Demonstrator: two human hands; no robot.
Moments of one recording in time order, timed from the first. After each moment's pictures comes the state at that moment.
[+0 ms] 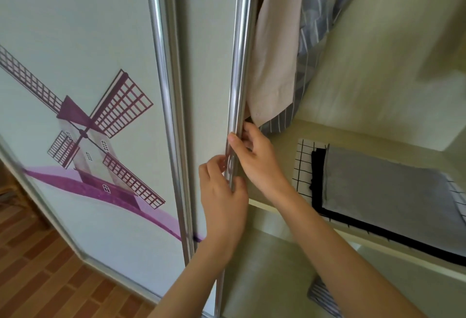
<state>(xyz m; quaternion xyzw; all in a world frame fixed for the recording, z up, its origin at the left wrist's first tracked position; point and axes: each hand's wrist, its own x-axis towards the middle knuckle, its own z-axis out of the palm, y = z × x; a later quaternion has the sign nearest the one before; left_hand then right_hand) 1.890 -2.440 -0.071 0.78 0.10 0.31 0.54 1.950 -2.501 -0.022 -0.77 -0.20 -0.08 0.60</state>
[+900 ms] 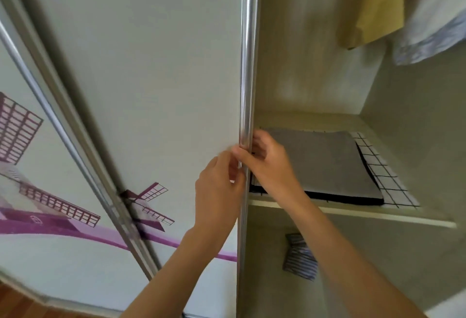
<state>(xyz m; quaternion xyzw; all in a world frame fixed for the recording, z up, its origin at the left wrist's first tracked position) 1.871 -2.550 -0.044 0.87 -0.09 0.22 0.43 1.891 -2.660 -0.026 -0.77 -0.10 -0.13 0.62</state>
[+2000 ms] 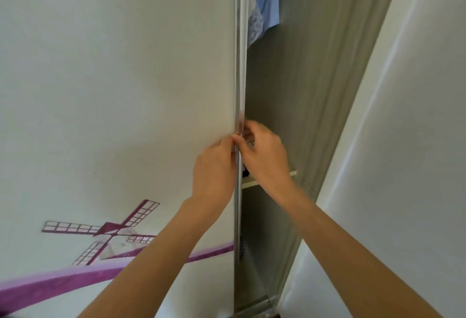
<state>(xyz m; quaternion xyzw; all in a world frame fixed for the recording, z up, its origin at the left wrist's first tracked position) 1.831 -2.756 -0.026 0.87 -0.33 0.15 0.34 1.798 -2.859 -0.024 -0.87 0.13 -0.36 0.31</state>
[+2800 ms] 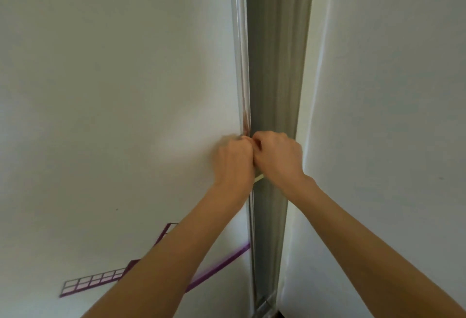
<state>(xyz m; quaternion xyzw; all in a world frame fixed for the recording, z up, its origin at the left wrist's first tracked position) 1.831 -2.854 -0.005 0.85 -0.47 0.16 0.16 1.765 -2.924 -0.011 -0.88 0.36 -0.28 0.09</state>
